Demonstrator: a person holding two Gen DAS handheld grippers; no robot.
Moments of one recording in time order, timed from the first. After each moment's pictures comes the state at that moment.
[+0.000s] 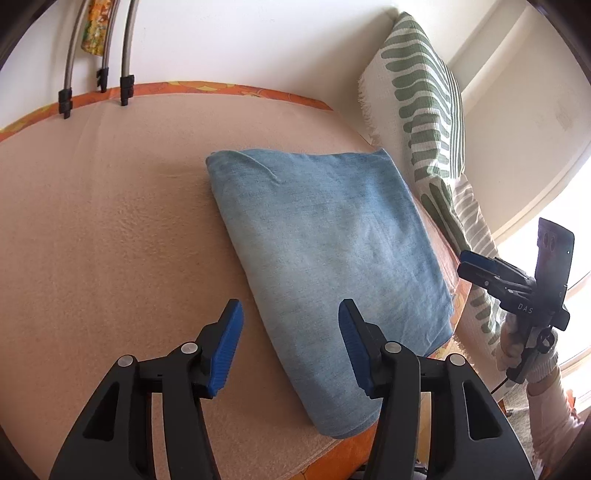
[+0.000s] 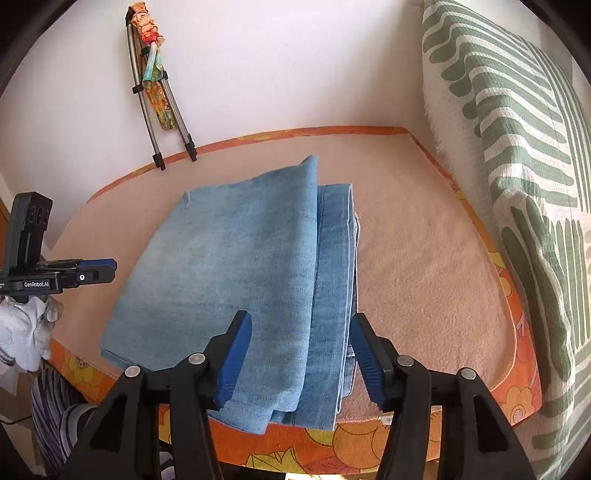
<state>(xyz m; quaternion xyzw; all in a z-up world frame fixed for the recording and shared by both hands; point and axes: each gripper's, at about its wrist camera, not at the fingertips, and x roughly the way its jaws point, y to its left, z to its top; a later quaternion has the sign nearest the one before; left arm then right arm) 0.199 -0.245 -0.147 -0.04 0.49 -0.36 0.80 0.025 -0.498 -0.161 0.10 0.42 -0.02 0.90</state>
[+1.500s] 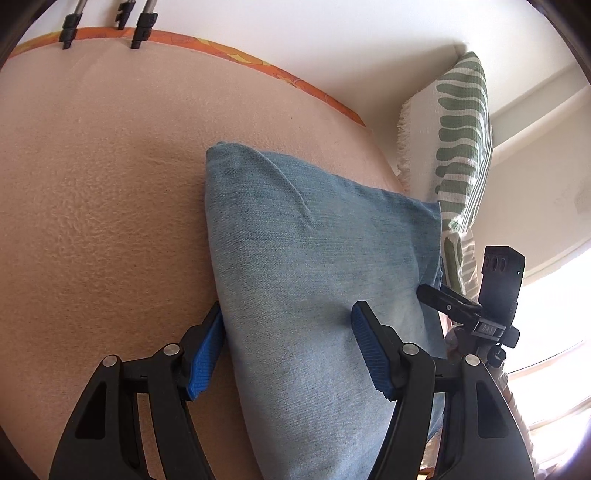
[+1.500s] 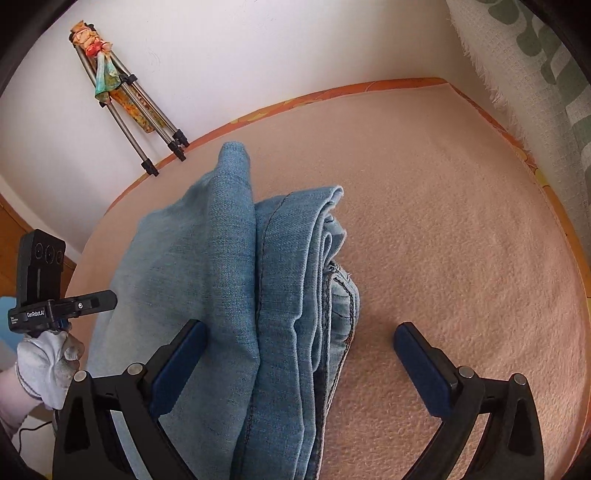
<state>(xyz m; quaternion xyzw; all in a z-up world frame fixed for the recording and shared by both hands) 0.258 -0.269 -0.194 -0.17 0.53 -0.33 0.76 0.149 -0.560 -0.233 0.19 0.45 0.09 0.87</state>
